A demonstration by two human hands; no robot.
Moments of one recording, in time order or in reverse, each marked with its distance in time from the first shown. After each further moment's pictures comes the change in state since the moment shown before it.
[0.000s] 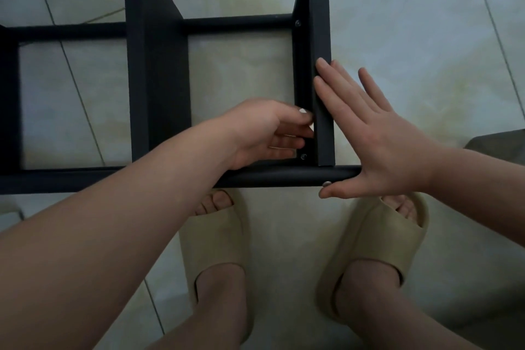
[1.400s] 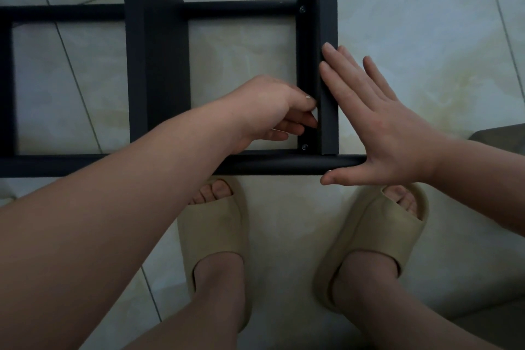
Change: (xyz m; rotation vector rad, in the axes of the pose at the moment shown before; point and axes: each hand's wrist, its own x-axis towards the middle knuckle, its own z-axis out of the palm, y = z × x) left_hand -0.007 0.007 0.002 0.225 0.127 0.101; right_hand 0.001 0.000 0.002 0.078 0.026 -0.001
